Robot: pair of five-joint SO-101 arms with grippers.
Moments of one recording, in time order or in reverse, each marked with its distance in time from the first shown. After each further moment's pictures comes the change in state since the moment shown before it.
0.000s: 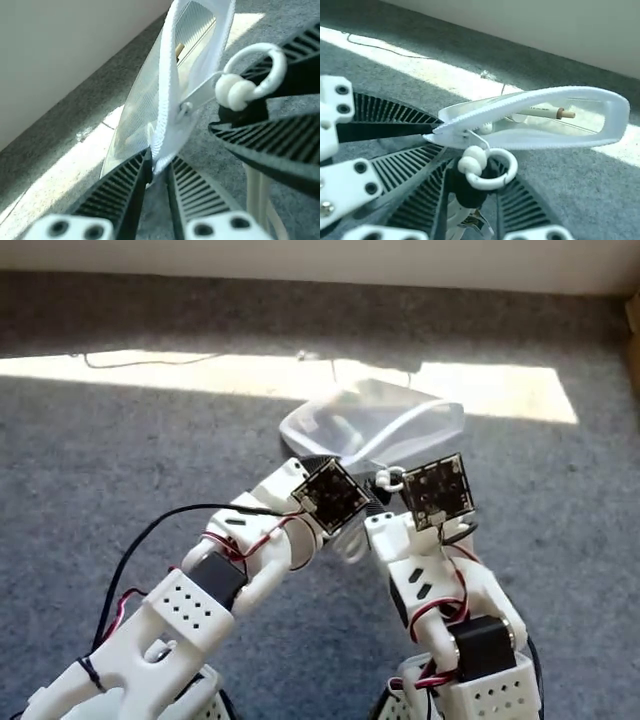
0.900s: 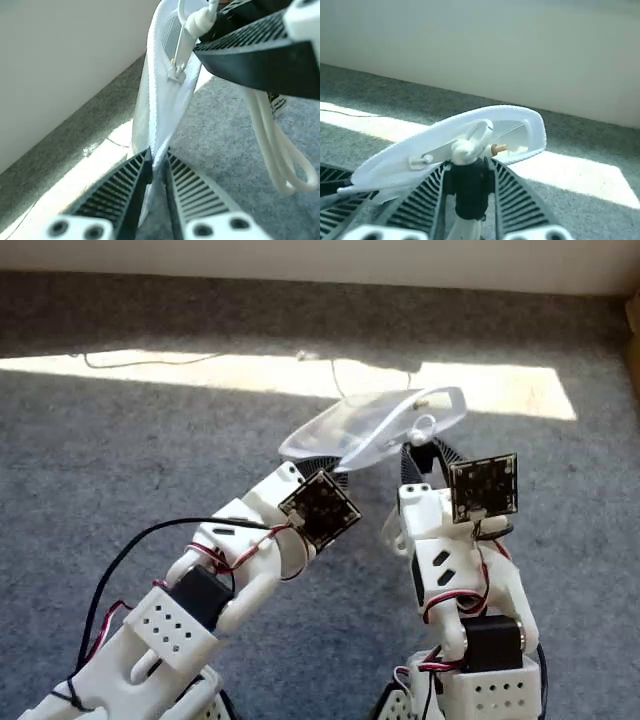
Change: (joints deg) left arm -1.3 -9.1 -0.3 7.4 -0.2; right arm 12.0 0.2 0.2 -13.7 0.2
